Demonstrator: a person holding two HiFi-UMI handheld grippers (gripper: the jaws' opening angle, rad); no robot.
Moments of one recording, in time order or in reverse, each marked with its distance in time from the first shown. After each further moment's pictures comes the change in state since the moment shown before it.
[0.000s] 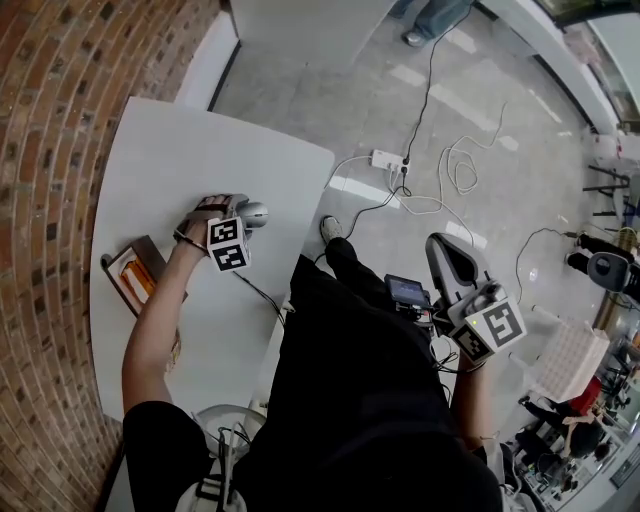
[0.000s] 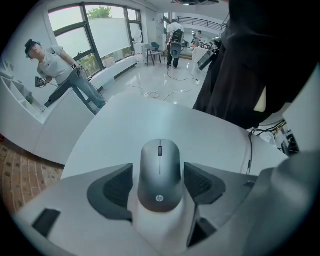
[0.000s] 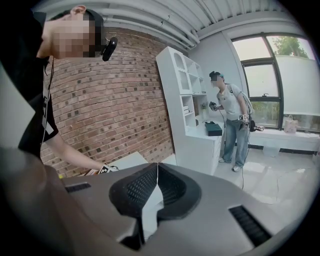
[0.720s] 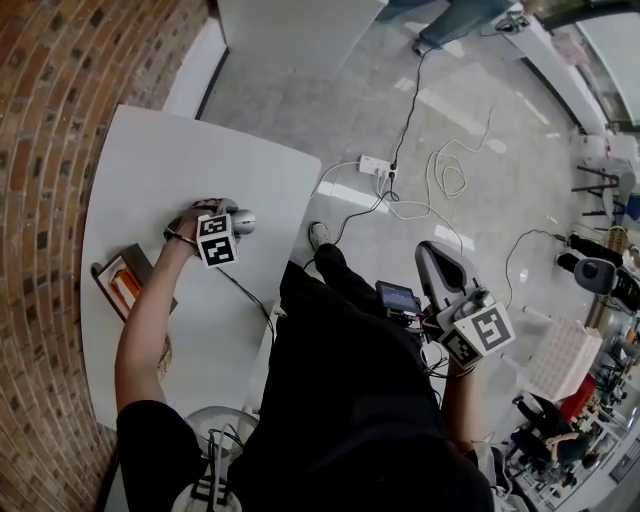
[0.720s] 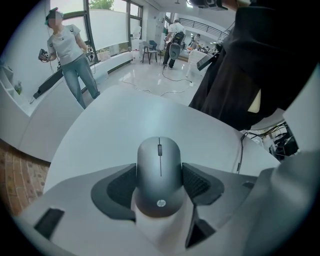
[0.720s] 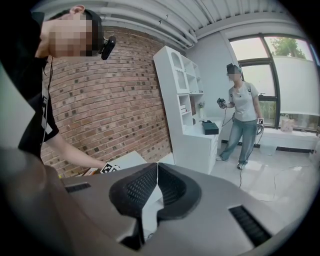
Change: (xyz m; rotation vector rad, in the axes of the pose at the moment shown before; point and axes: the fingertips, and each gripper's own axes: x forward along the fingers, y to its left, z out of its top) left arm 0.013 0.000 -0.001 -0.014 0.018 -0.133; right arm -0.009 -0.012 -0.010 -0.002 0.025 -0.040
